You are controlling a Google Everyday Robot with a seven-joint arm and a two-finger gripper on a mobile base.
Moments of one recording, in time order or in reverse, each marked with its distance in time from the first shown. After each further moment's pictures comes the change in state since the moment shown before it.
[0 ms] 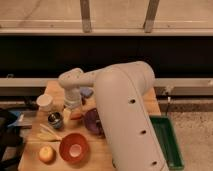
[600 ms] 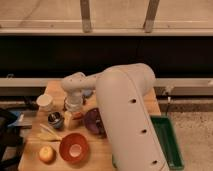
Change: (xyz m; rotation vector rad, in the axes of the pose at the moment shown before) arm 0.008 0.002 0.016 -0.011 -0.004 0.053
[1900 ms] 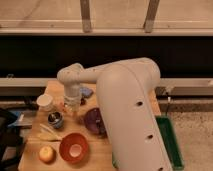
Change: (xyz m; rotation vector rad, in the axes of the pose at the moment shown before) arm -0.001 -0.004 -0.066 0.061 -0.021 -0.019
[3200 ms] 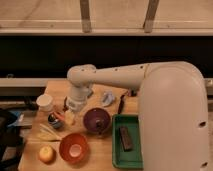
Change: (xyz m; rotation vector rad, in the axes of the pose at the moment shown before) arm 0.056 0.090 -0.036 -0.237 -0.084 -0.161
